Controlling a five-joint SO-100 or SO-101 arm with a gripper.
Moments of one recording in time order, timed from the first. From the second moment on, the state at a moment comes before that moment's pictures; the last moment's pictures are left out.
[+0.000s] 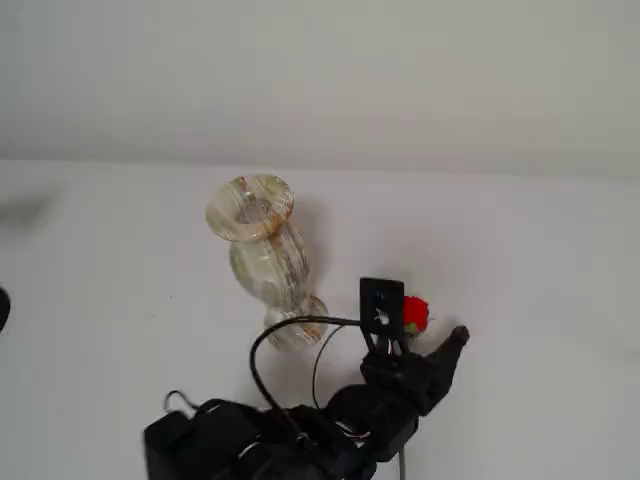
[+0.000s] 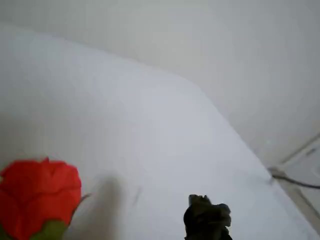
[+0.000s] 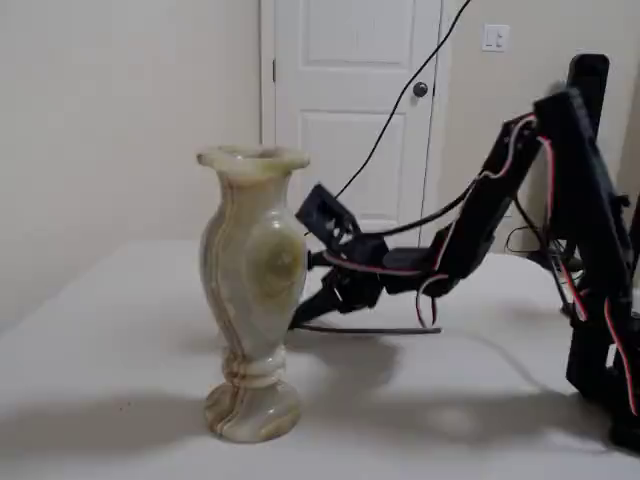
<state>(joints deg) 22.0 71.6 136.3 -58.6 -112.1</state>
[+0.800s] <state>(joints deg) 16.9 145.9 147.6 11.5 -88.0</state>
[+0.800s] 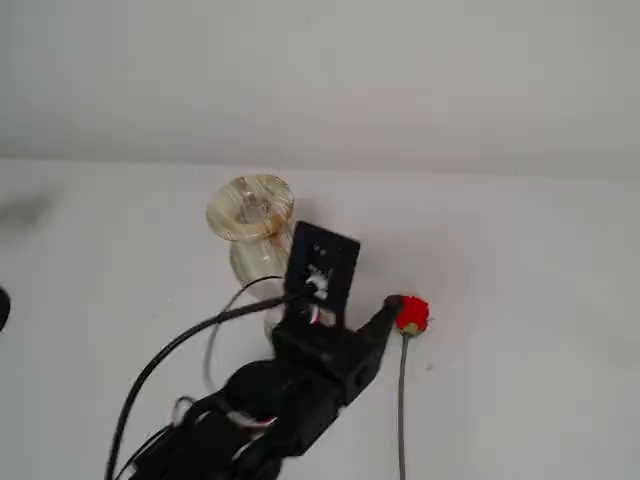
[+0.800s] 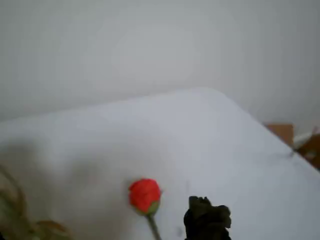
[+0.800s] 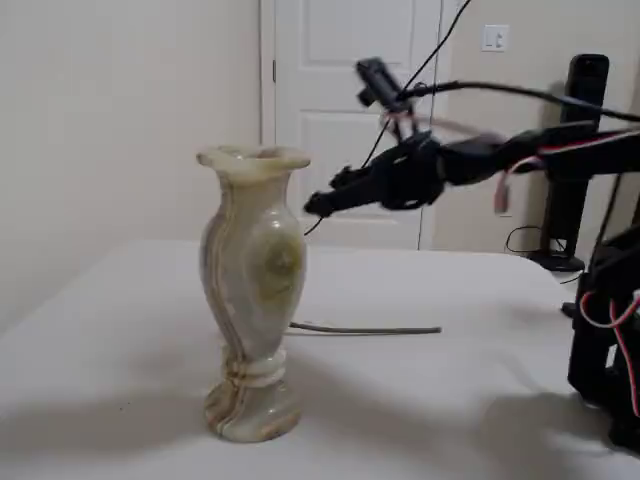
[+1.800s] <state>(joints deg) 11.1 189.9 148.2 74.4 -28.7</state>
